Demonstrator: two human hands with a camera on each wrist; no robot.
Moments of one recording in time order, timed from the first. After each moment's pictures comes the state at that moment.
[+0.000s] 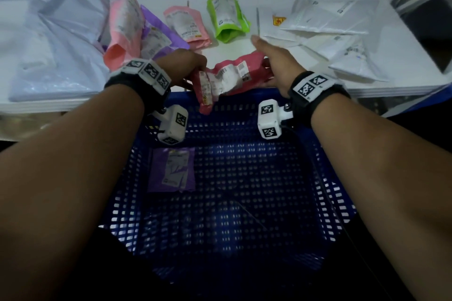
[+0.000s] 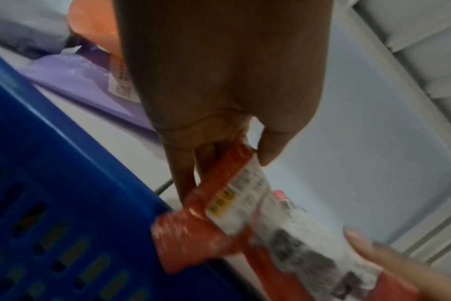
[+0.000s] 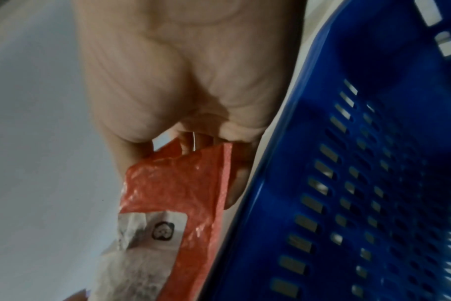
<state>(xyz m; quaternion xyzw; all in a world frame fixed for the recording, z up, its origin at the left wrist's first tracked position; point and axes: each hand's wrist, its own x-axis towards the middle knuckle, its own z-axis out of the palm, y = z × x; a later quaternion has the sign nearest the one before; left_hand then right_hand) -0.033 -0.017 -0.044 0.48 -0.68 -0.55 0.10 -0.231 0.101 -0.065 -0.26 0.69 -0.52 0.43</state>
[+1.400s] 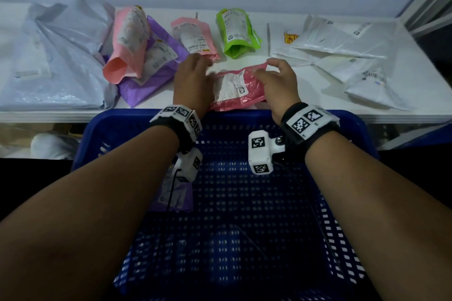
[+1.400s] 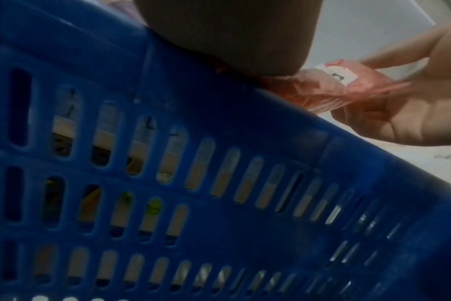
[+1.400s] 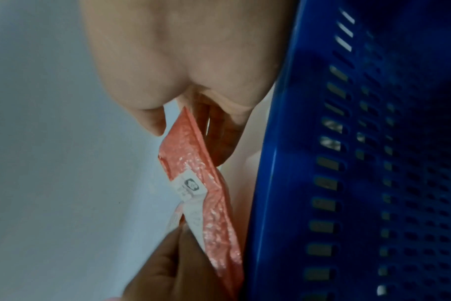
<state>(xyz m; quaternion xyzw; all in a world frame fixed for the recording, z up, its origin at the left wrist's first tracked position) -0.055 -0.036 -0.124 0.38 -0.85 -0.13 0.34 -0.201 0.078 -0.076 -0.20 0.70 -0.60 0.33</state>
